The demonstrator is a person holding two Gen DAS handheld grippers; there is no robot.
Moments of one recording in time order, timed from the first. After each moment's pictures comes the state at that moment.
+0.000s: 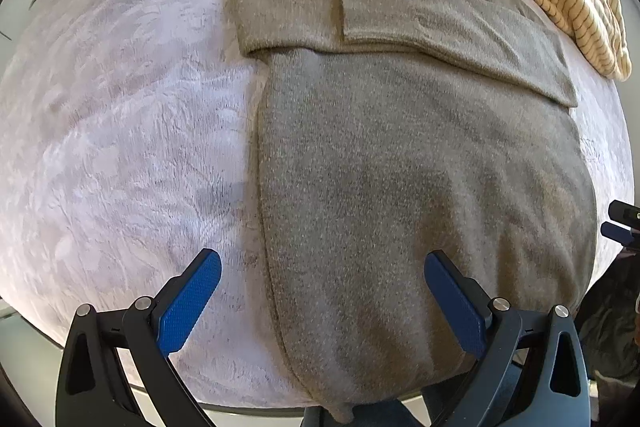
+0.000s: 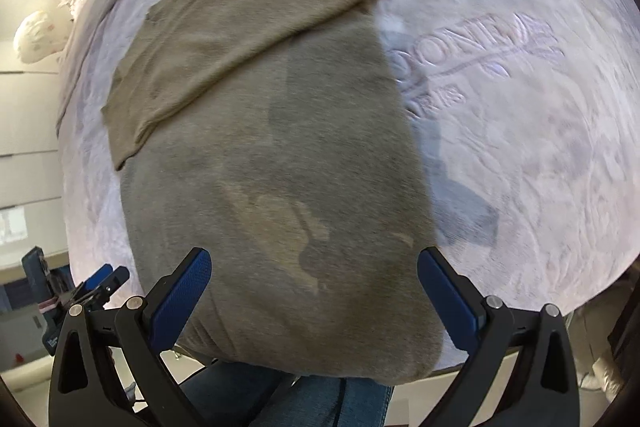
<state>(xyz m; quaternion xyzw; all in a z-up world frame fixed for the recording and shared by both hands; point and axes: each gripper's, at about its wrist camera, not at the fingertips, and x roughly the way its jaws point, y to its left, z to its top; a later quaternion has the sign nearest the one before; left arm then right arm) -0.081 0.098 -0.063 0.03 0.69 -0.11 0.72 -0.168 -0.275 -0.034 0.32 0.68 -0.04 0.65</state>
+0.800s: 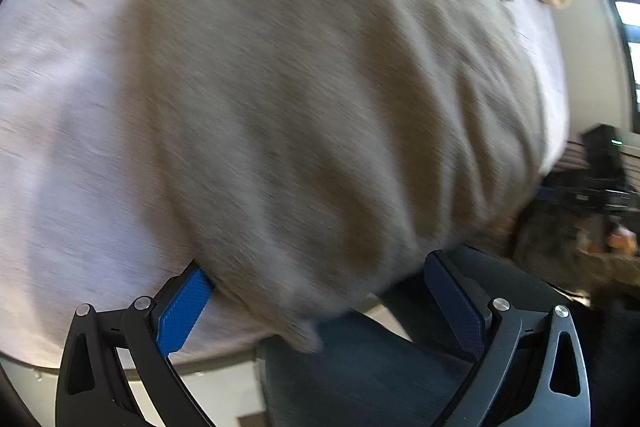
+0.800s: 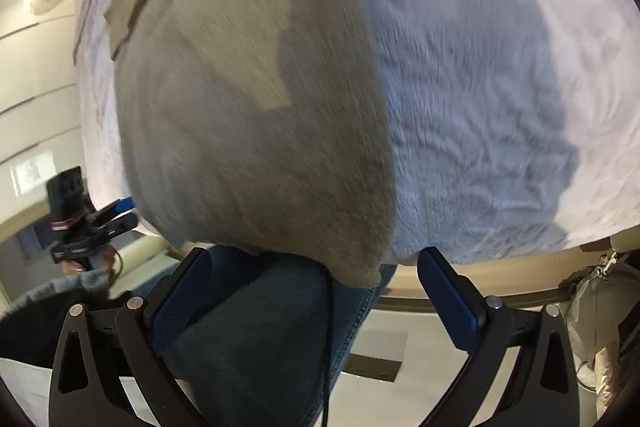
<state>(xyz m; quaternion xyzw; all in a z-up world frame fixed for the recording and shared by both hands) -0.152 0.096 -0.120 -0.05 0.77 -0.29 0.56 -0.268 -0.272 -0.086 0.34 0.76 0.08 0.55</state>
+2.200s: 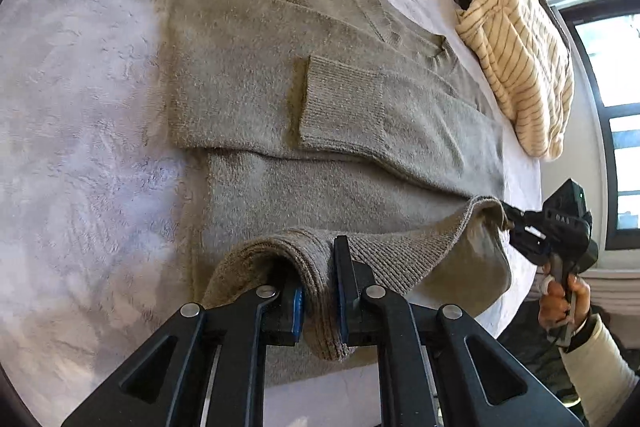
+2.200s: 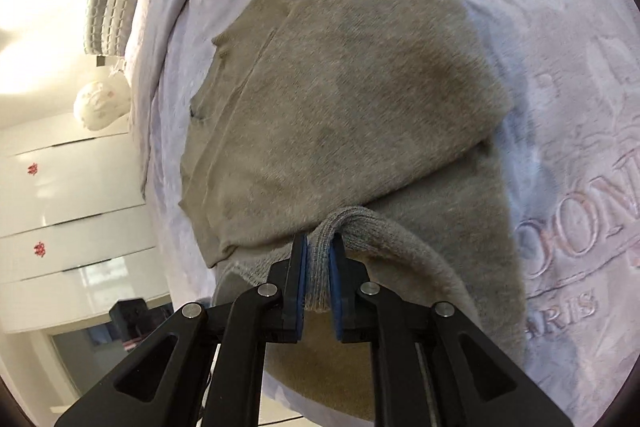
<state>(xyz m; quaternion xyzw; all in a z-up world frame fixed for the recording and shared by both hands) 0.017 0.101 -0.094 -0.16 0.67 -0.22 0.69 -0.058 -0.317 -0.090 0.50 0.59 0.03 0.63</state>
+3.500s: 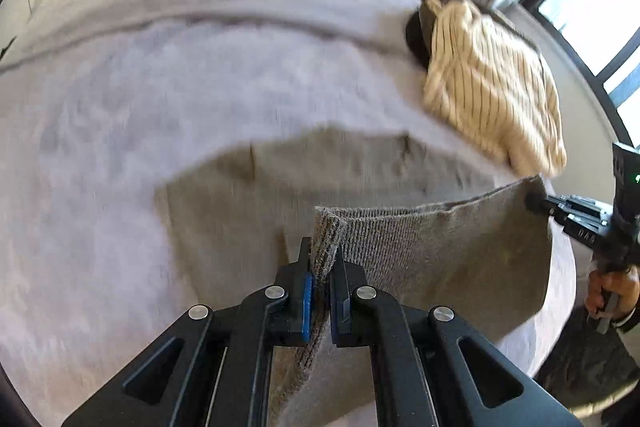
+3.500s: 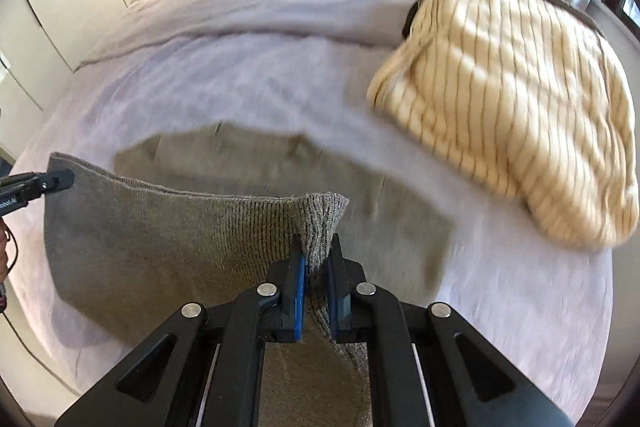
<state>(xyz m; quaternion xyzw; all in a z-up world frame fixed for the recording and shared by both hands) 0.086 0.085 0.004 -0.05 0.53 -0.23 0.81 0.032 -0.249 0.048 0.01 0.54 0.04 0.84</state>
